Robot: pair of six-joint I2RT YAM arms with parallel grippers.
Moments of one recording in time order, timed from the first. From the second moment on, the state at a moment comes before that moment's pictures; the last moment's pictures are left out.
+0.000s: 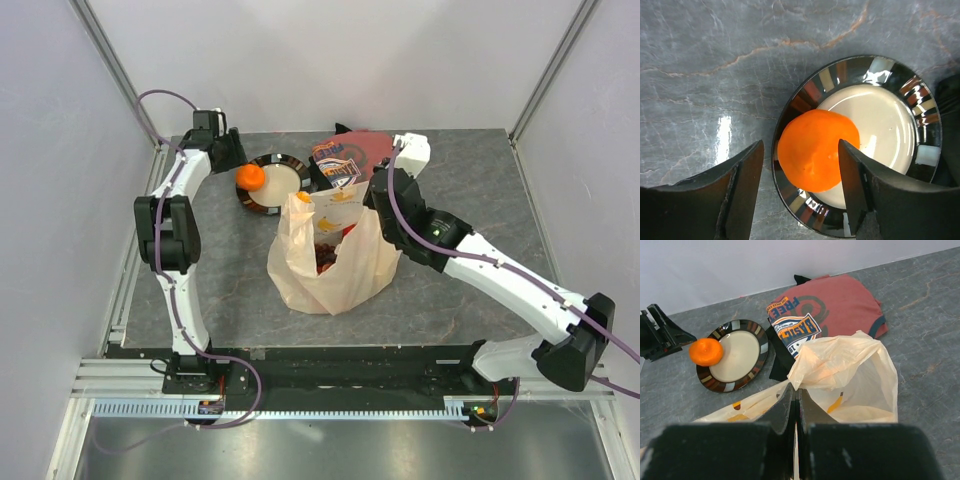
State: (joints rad) left arm -0.01 2.17 1.86 -0.45 0.06 -0.27; right arm 0.84 1.32 1.31 -0.32 0.79 0.53
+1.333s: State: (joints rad) left arm -0.01 2.21 1.83 -0.48 0.20 -0.25; right arm 0.79 1.41 1.36 -0.33 0.70 0.57
